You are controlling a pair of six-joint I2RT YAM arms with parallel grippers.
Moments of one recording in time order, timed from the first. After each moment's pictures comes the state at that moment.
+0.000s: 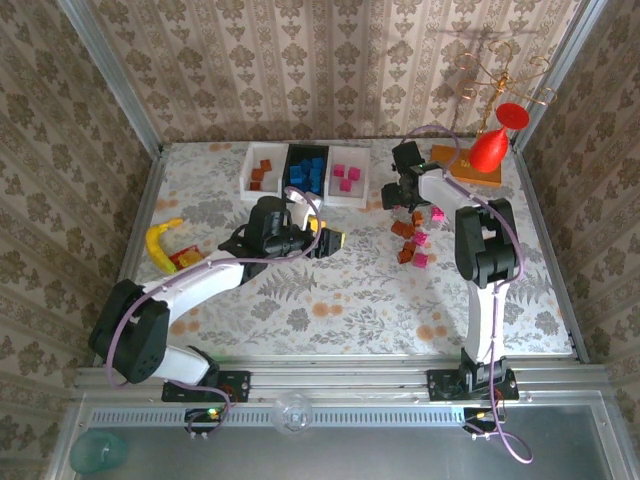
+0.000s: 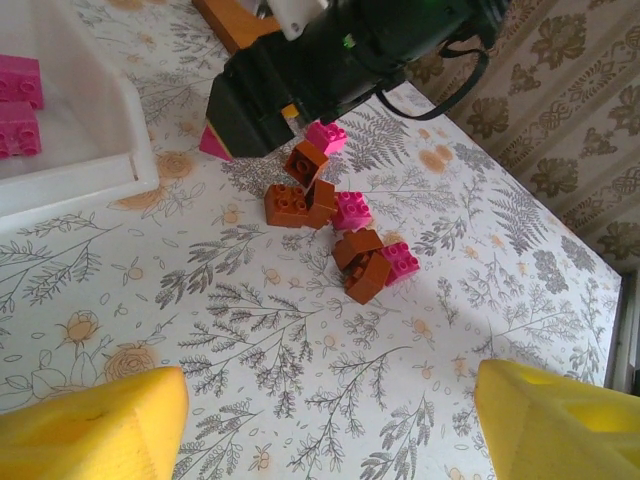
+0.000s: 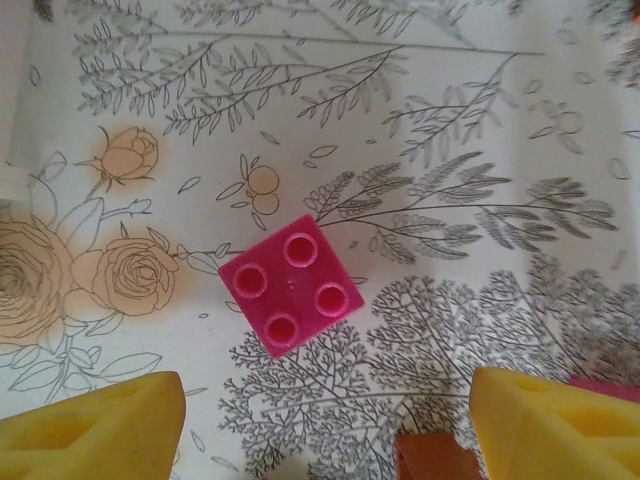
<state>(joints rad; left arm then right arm) -0.67 1.41 0.84 0.15 0.45 -0.28 0.21 2.13 1.65 -0.66 0.14 0.12</state>
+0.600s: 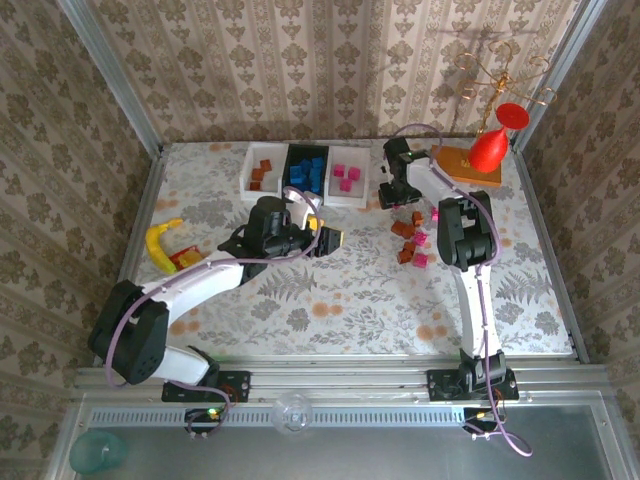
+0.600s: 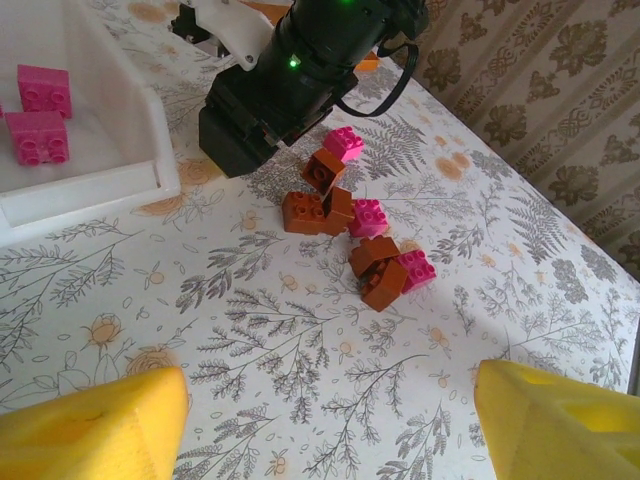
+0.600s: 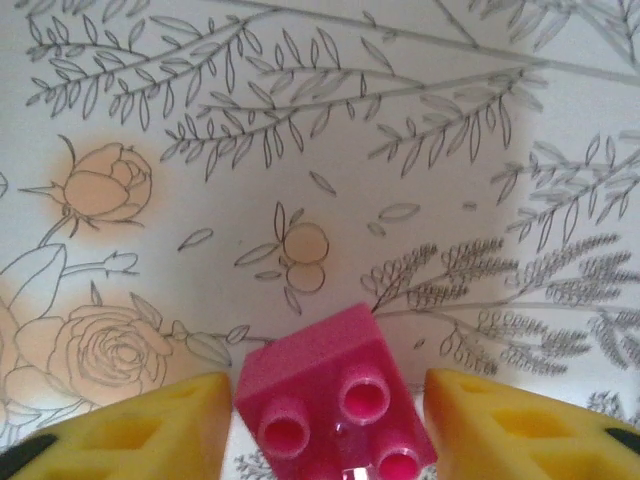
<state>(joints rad) -0.67 1.41 0.83 0.16 0.41 -0.27 0.20 2.39 2.02 -0.90 0.10 0.02</state>
